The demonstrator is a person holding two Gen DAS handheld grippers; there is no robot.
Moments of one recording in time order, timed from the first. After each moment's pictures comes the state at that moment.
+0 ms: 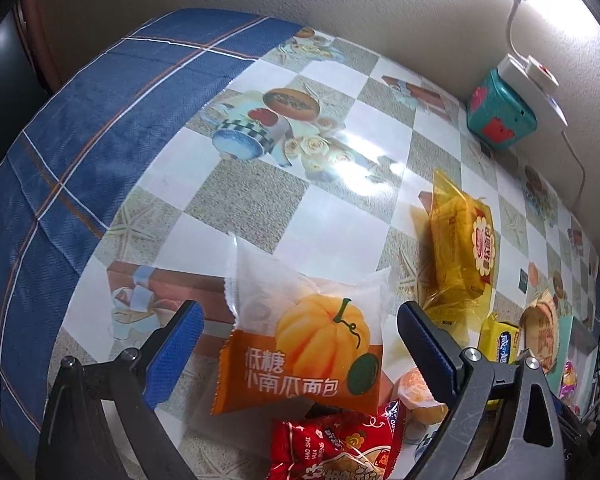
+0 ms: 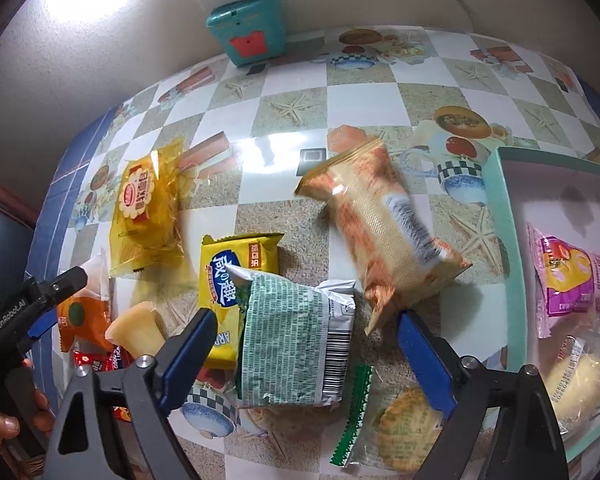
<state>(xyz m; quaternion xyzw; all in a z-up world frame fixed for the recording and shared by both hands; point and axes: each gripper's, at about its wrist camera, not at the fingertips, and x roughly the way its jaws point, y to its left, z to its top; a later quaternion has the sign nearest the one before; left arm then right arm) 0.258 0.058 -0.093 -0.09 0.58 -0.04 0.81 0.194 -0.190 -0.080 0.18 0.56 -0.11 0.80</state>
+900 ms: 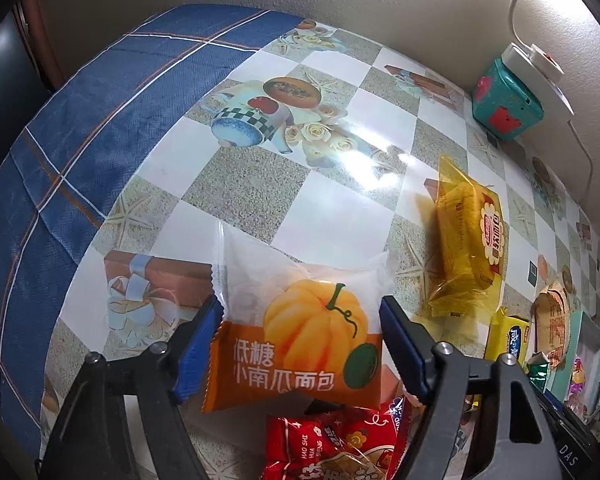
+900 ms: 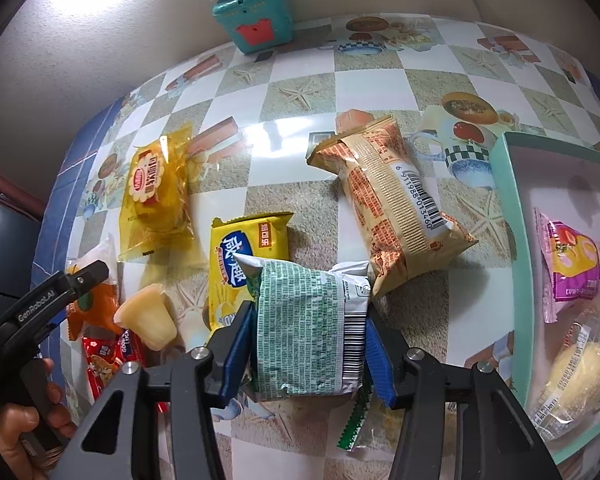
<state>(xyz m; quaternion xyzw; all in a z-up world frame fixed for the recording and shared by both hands) 0.256 0.056 -0.098 -0.08 0.58 -0.03 0.81 0.186 -0.189 -0.077 0.20 0.57 -0.09 0.79</state>
